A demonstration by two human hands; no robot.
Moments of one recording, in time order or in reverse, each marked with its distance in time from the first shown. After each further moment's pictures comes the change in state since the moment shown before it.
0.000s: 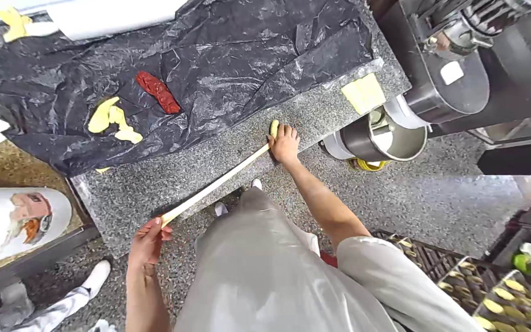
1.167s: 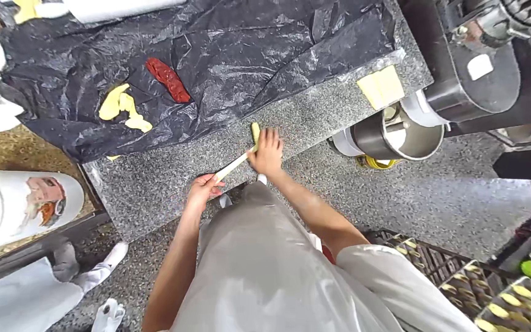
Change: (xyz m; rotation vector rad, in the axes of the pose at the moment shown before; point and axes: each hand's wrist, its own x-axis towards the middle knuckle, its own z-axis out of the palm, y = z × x) left_hand 0.079 0.000 0.126 0.279 -0.241 -0.152; right_hand -0.058 -0.089 0.021 0.038 -0.049 -0.135
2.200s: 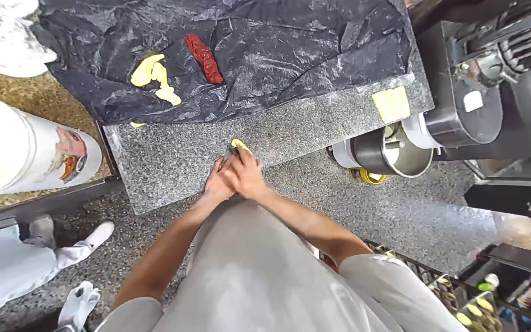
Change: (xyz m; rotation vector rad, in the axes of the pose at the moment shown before) left_hand -0.024 -0.027 -0.012 1.359 -0.087 0.570; right_hand -0.091 -0.144 -0.030 0.152 -0.330 -0.300
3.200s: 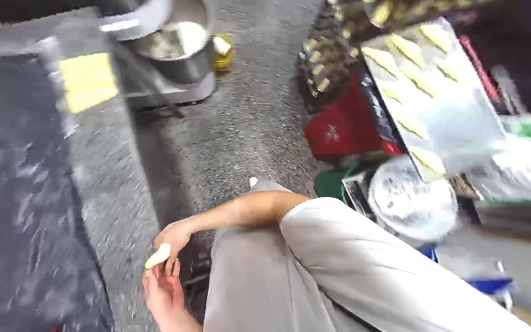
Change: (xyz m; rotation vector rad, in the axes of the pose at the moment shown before) left_hand 0.064 0.165 -0.007 -1.307 -0.168 -0.207; right_hand -0.125 0.195 -0.048 0.778 0.130 0.162
